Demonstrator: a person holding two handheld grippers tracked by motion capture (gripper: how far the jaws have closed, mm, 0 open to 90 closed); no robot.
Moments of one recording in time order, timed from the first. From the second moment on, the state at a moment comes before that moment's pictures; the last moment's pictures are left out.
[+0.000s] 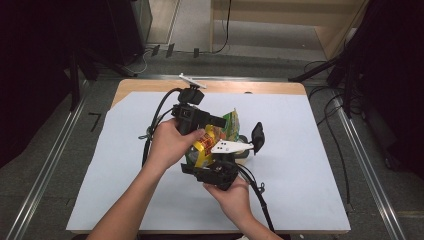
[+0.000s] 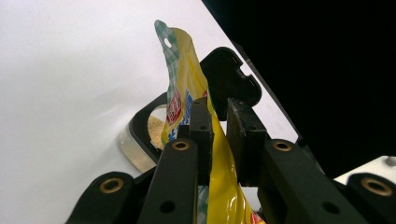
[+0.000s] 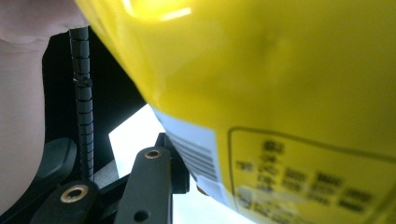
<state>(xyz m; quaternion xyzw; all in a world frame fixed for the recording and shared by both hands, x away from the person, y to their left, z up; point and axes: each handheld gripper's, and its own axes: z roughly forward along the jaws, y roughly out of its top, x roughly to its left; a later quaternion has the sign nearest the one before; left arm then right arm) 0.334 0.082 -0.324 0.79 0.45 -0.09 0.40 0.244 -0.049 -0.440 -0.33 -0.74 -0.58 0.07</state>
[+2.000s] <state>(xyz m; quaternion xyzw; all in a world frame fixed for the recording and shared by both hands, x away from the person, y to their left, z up) 0.323 0.082 -0.323 0.79 0.46 -0.08 0.41 0.244 -0.044 -0.449 -0.33 -0.73 -0.59 0.08</state>
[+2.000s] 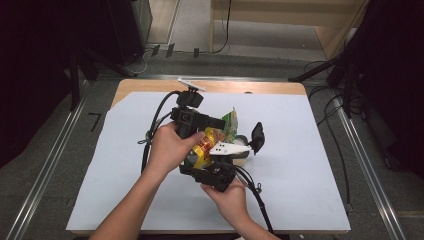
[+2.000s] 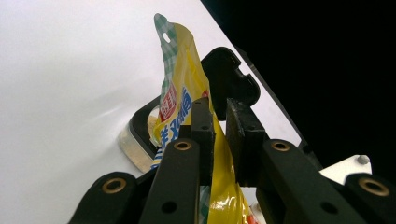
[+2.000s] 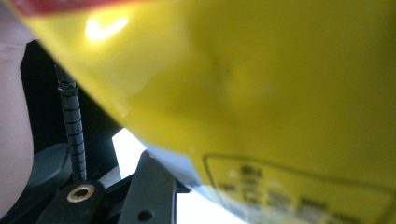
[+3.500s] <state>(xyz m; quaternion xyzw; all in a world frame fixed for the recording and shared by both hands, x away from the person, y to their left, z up) 0.323 0.080 -0.323 0.79 0.46 -0.08 0.41 0.244 -0.045 -0.450 -0.33 -0.73 -0.59 0.08</state>
